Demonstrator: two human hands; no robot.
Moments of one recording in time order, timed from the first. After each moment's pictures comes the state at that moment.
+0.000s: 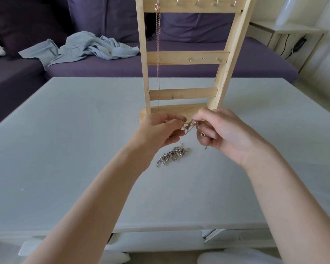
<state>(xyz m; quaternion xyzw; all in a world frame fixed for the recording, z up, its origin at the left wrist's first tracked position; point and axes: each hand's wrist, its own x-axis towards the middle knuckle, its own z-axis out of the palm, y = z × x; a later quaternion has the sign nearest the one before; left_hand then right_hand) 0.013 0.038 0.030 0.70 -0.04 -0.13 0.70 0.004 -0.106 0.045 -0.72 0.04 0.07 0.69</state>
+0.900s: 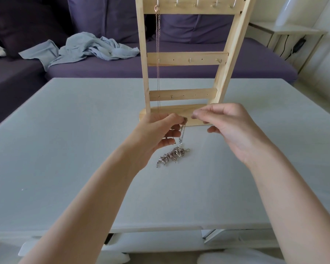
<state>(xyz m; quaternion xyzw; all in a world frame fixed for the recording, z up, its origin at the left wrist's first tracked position) 0.014 0.041 0.035 0.69 -0.03 -0.15 0.71 0.006 -0.116 0.042 -0.78 0.03 -0.04 0.62</state>
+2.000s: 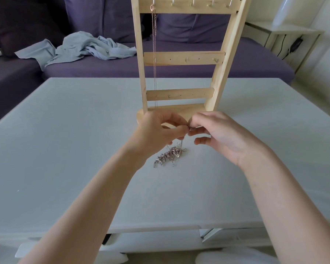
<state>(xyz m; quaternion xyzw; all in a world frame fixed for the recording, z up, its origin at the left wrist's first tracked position) 0.011 0.038 0.034 0.80 -0.15 -0.05 0.58 0.004 -0.110 0.041 -0.77 0.00 0.09 0.64</state>
